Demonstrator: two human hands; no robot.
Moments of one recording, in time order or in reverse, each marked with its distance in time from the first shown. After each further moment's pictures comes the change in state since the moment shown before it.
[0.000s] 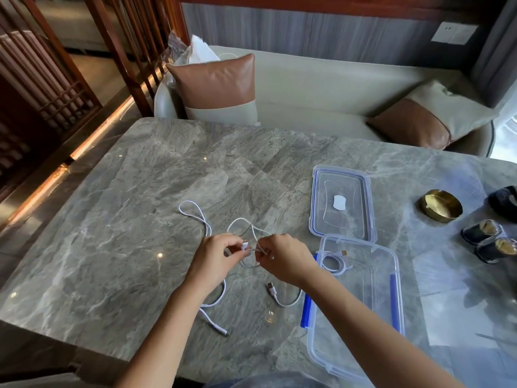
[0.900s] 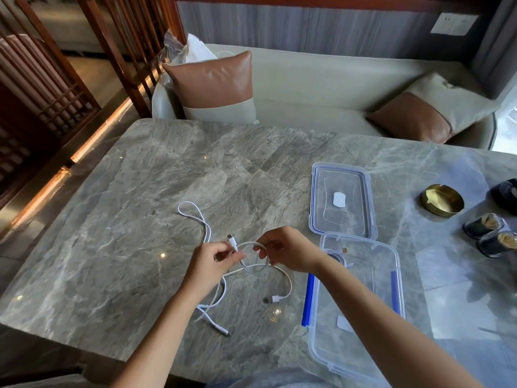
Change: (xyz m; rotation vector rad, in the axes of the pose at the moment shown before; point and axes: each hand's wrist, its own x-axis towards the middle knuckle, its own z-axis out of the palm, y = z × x) left_hand -0.006 -0.019 0.005 -0.231 -0.040 -0.173; right_hand 0.009 0.016 -0.016 0.495 -0.184 -0.018
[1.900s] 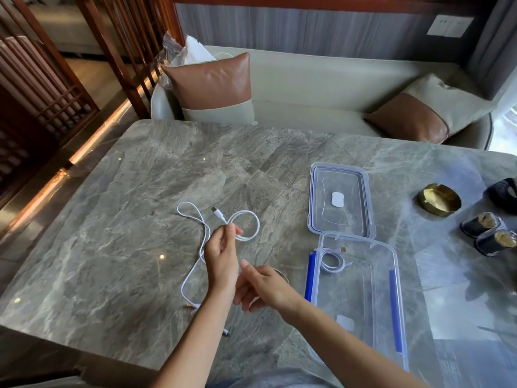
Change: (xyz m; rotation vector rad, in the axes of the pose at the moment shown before) left_hand 0.001 0.043 0.043 -0.457 0.522 -0.093; right_hand -0.033 -0.020 0.071 0.630 -0.112 0.262
